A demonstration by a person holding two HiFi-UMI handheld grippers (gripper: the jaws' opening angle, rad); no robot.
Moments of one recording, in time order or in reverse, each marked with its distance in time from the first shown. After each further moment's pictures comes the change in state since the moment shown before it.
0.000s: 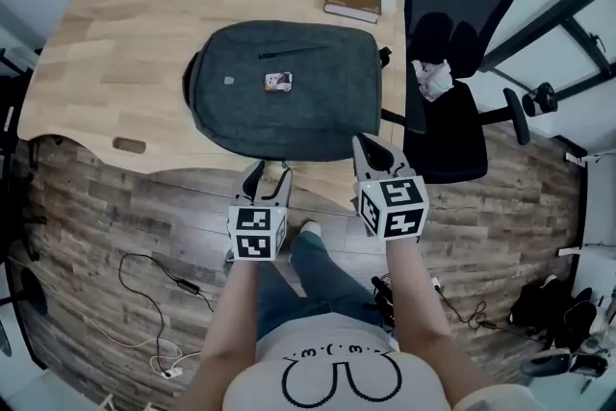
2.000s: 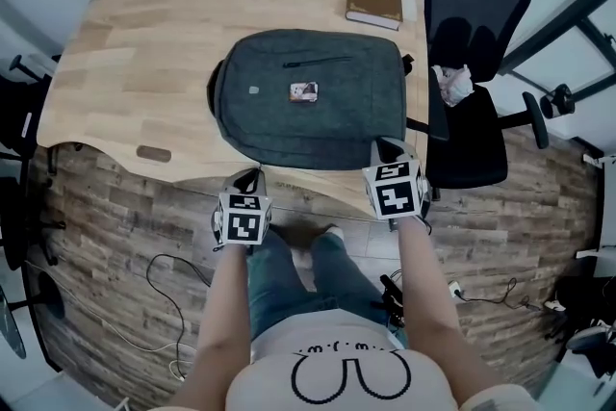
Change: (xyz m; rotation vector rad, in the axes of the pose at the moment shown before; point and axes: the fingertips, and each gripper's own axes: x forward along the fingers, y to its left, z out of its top) left arm -0.006 0.108 -0.038 0.123 0.277 0.120; right arm 0.049 -0.014 -0.046 -0.153 0.312 -0.132
